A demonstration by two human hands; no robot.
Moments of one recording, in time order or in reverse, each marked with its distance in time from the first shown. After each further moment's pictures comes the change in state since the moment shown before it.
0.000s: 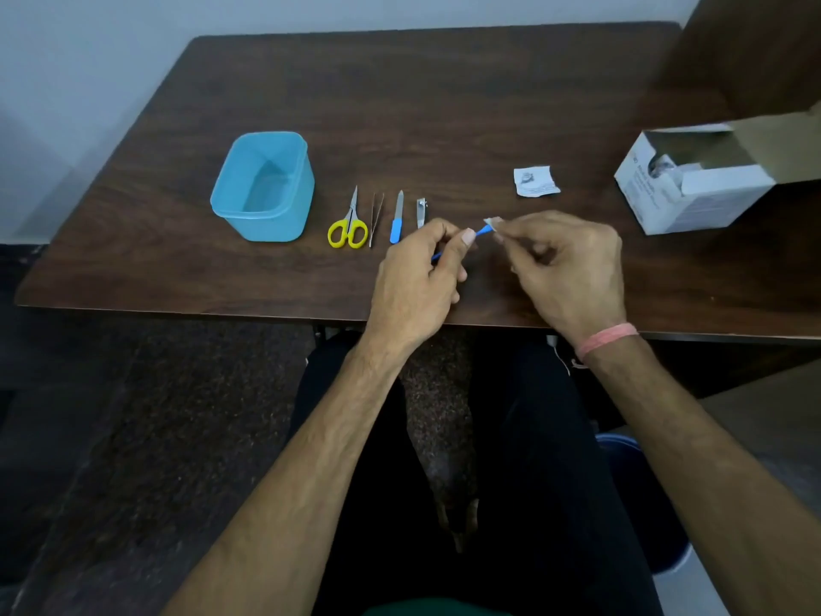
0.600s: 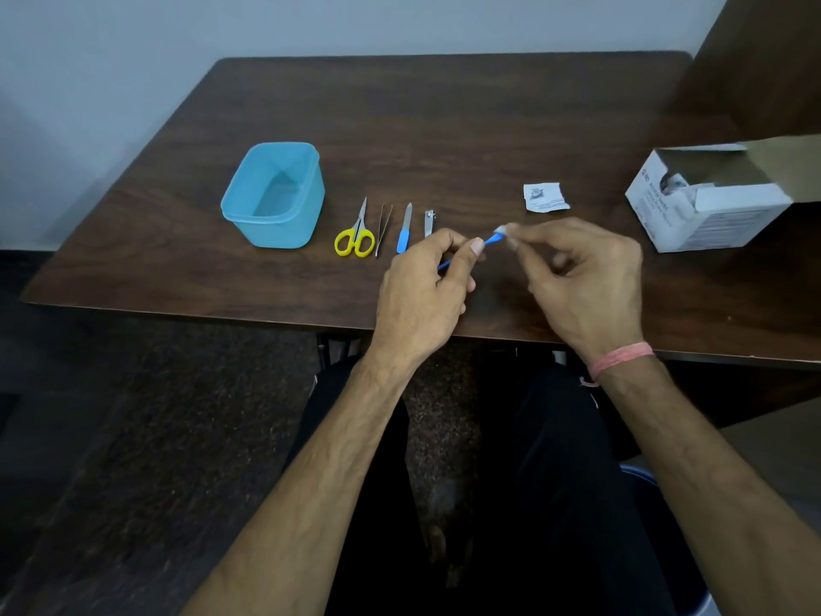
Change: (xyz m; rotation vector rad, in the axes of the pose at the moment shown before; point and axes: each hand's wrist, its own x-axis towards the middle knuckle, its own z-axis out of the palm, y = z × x) left_hand -0.001 -0.002 0.006 0.006 0.072 0.021; right_hand 0.000 0.006 0.001 0.027 0.054 0.031
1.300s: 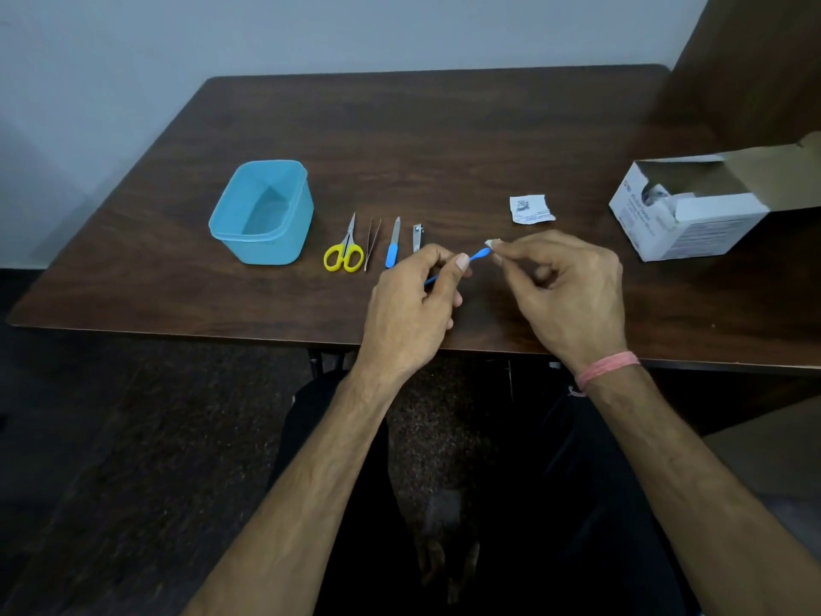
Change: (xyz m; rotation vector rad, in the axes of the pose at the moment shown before) left_hand -0.001 0.000 -0.001 0.006 -0.028 -0.003; right_hand 0.001 0.004 0.002 -0.038 -0.011 -0.054
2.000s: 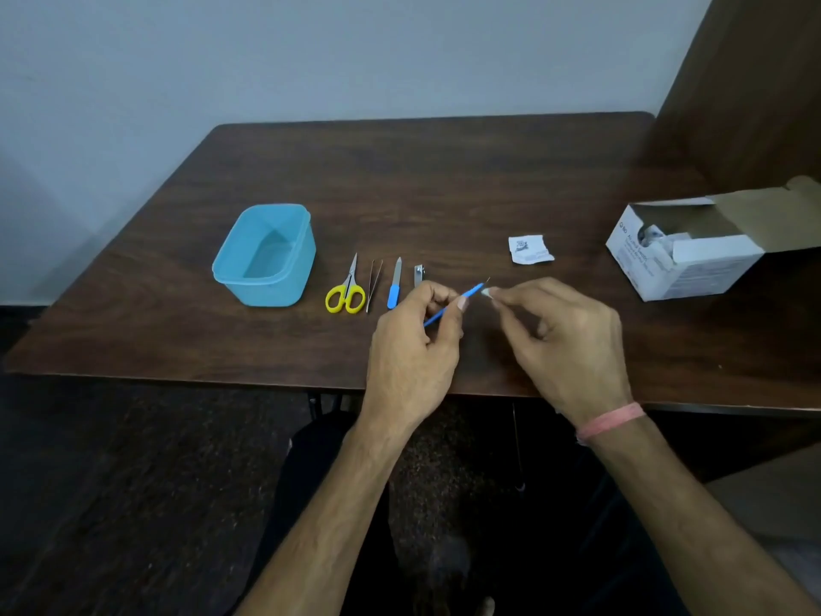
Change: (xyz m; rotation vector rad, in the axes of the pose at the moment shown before) left_hand 0.001 -0.009 0.006 -0.033 0.091 0.037; right_hand -0.008 -0.005 0.004 -0.106 0.022 -0.077
